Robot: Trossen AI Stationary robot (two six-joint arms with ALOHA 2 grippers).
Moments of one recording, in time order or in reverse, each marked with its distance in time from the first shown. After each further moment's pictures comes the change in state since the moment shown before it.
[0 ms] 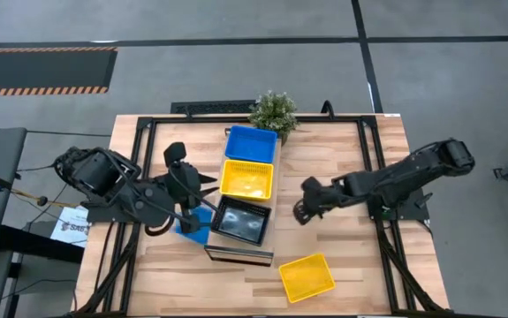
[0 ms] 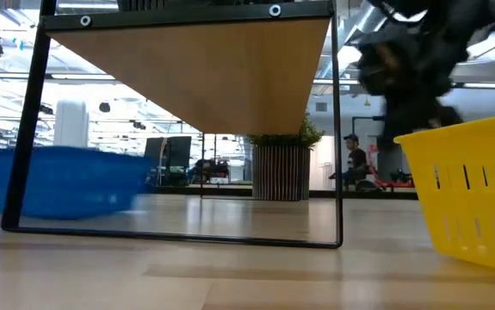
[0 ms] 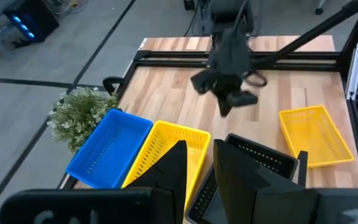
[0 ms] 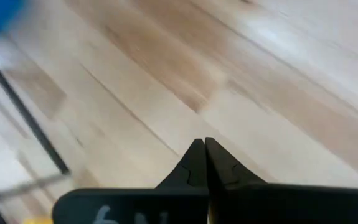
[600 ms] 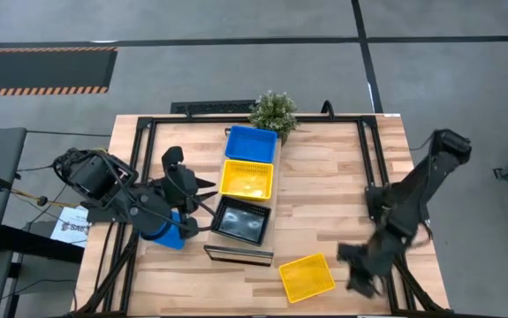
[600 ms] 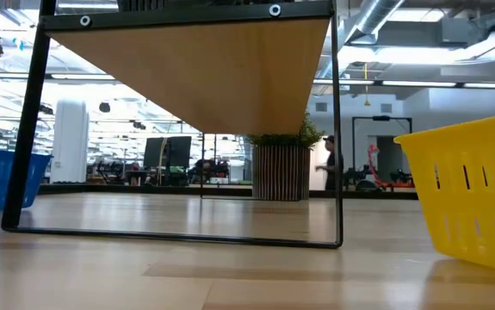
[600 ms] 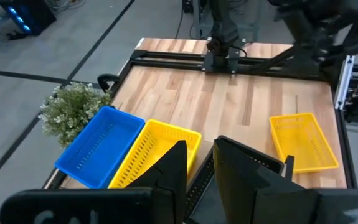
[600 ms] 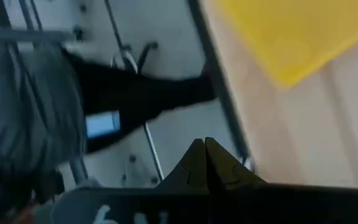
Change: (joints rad) left arm -0.031 0.000 0.000 -0.001 -0.014 -0.075; right arm 0.709 -0.067 0.029 0.224 -0.211 0.295
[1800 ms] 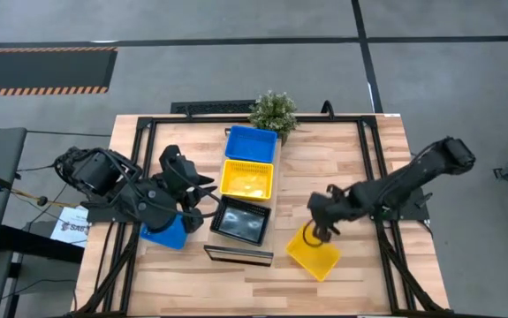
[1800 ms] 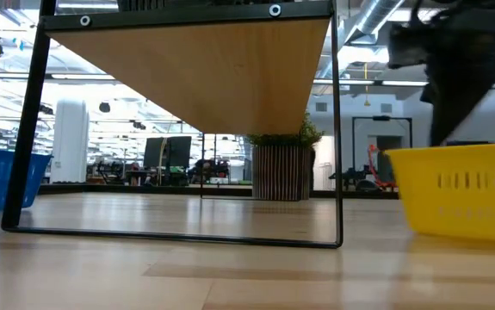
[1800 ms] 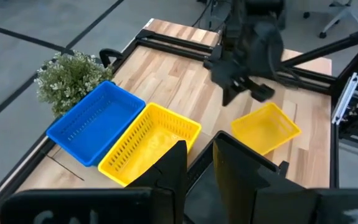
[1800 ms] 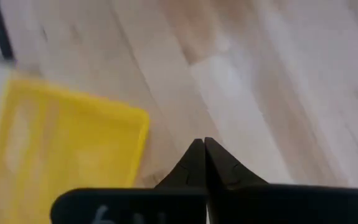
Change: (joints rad) left arm 0.031 0.000 0.000 -0.051 0.025 -0.188; right arm -0.567 0.045 0.020 -0.432 0.289 -0.667
